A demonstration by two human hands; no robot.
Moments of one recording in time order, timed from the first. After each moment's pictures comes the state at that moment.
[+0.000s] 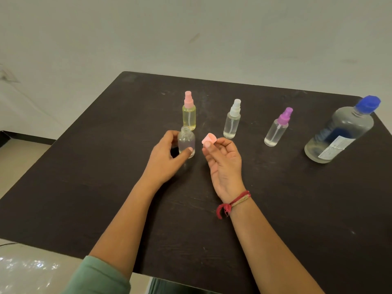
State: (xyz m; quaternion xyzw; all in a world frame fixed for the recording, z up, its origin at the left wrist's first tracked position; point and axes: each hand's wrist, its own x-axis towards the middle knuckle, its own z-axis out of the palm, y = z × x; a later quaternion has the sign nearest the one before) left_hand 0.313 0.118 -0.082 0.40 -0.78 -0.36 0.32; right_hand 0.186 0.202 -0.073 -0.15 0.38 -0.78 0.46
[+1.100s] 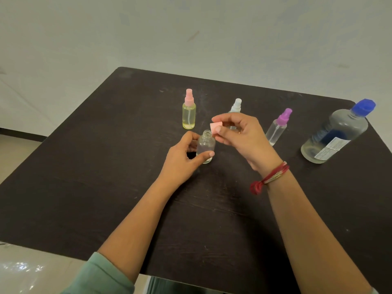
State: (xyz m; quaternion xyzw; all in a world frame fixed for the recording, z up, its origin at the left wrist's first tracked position) left_hand 0.286 0.138 -0.084 0.36 -0.76 -0.45 0.32; right_hand 0.137 0.202 -0.008 -0.45 0.62 -0.54 0.35
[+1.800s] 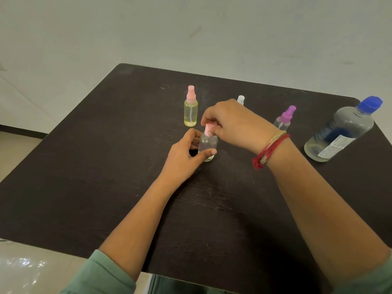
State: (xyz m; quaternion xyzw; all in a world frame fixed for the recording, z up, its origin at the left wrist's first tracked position) left_hand 0.285 0.138 -0.080 0.36 -0.76 -0.44 0.30; right_hand 0.165 0.184 0.052 -0.70 0.71 -0.04 0.10
